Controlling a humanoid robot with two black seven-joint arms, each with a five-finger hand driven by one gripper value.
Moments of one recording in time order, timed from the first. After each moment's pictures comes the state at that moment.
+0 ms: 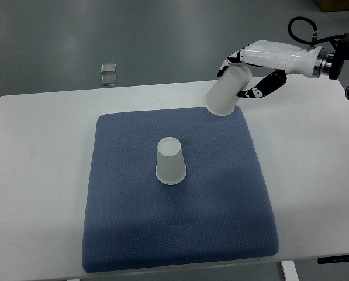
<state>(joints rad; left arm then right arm) -0.05 0.00 -0.15 -0.16 0.08 0.04 0.05 1.09 -0.66 0.42 1.10 -1.62 0.17 0.55</state>
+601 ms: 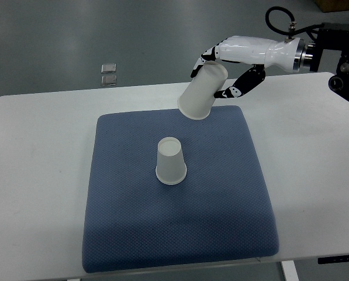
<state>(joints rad) -0.05 0.00 -0.15 -0.16 0.08 0.04 0.05 1.10 -0.59 0.48 1.19 -1.62 0.25 0.57</state>
